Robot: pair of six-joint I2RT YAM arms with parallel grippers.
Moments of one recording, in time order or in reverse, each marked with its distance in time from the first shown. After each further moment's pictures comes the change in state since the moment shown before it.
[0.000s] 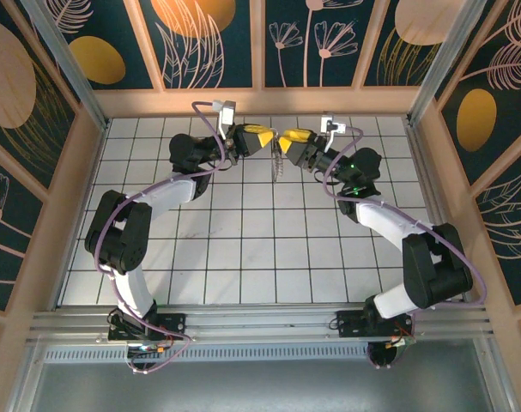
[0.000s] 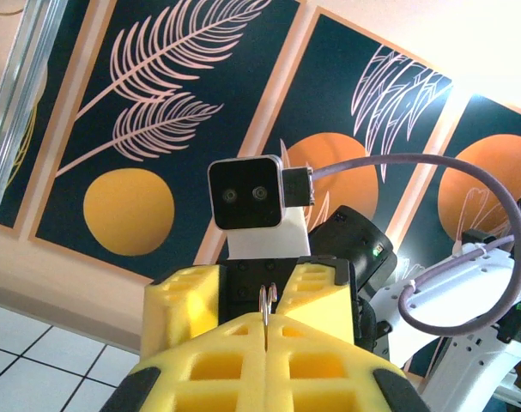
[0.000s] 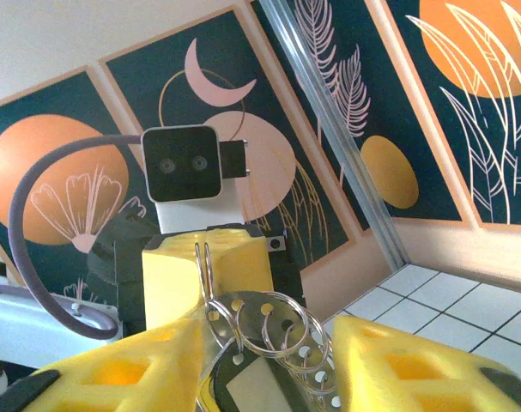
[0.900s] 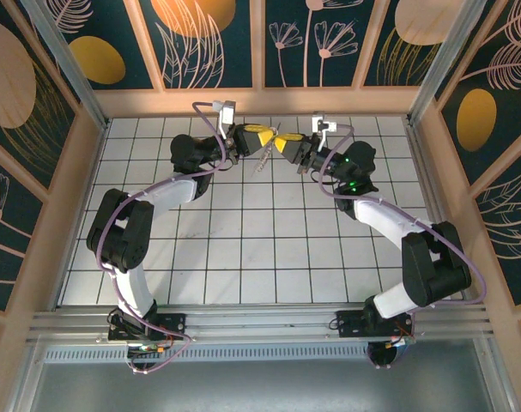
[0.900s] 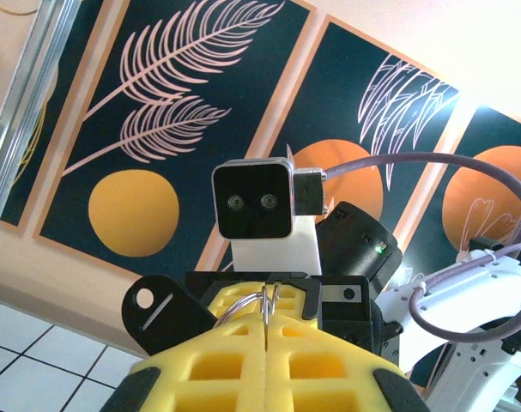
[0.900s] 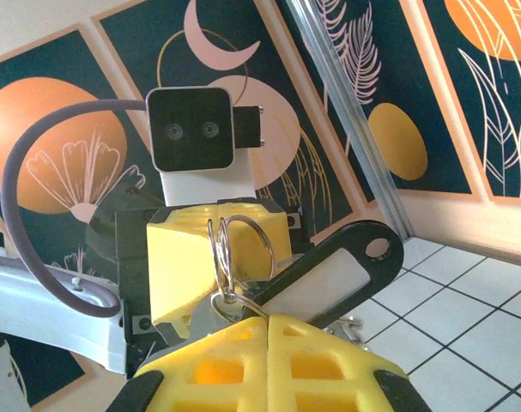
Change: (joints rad) left arm 0.001 0.018 0.000 0.015 -0.021 -0.021; right arm 0.020 0.013 0.055 -0.137 -0.051 -0.086
